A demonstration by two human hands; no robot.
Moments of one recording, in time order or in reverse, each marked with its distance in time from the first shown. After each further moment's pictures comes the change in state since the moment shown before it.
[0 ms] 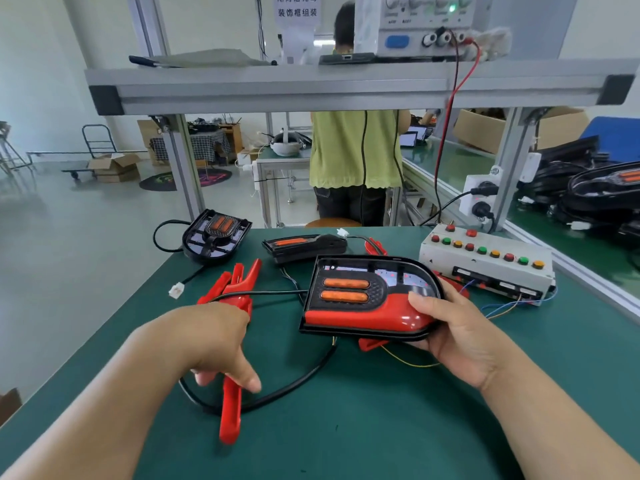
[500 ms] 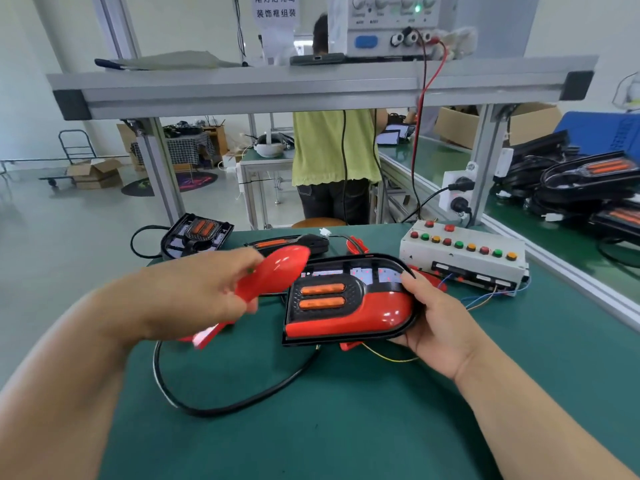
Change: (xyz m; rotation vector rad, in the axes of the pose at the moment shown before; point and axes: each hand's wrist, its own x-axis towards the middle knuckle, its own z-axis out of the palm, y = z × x) left_hand -0.030 0.003 -0.039 -0.306 0.363 0.449; right_hand 0.002 -0.001 -0.002 0.150 0.042 0.063
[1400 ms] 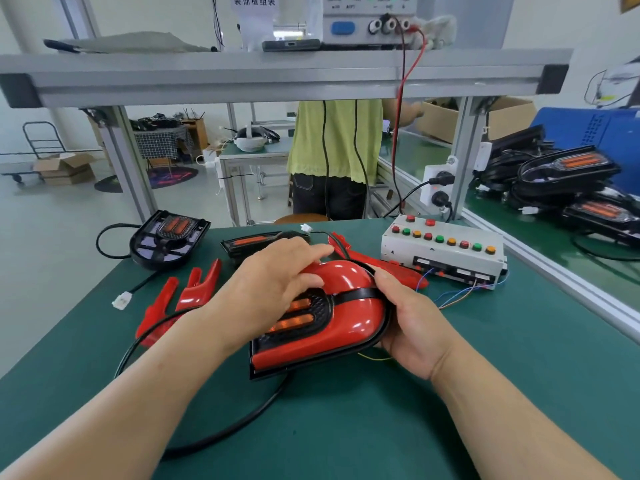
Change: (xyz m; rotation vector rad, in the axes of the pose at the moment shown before) left_hand 0.074 0.033 0.072 -0.027 0.449 0.457; right_hand -0.001 0.007 0.011 -0.097 -0.016 -0.033
